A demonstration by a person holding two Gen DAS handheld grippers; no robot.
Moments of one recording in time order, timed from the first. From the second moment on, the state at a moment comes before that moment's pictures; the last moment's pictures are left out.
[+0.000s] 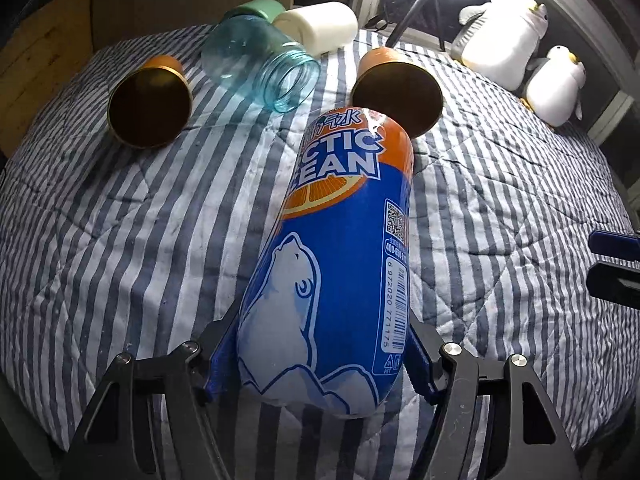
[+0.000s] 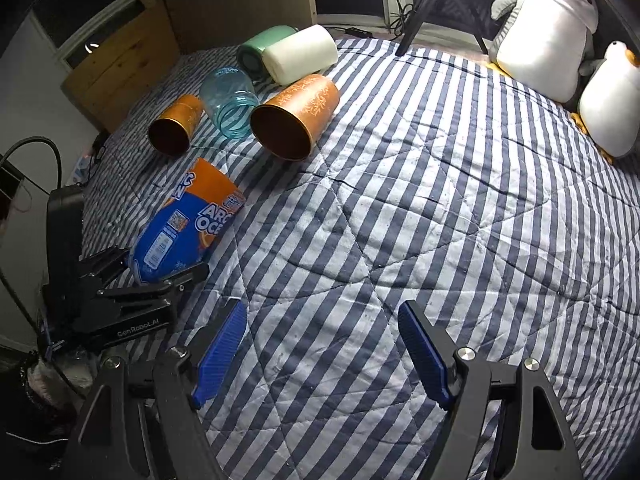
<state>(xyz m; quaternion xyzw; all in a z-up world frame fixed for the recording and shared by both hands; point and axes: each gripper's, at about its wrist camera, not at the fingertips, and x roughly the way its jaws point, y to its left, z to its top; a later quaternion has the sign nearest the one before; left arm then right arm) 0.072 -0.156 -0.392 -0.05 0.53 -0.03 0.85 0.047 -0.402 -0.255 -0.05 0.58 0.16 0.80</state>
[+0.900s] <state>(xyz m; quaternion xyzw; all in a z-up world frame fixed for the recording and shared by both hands) 0.115 -0.186 -0.332 0.29 0.73 -0.15 0.60 0.034 -0.421 -0.264 0.02 0.57 0.16 0.81</state>
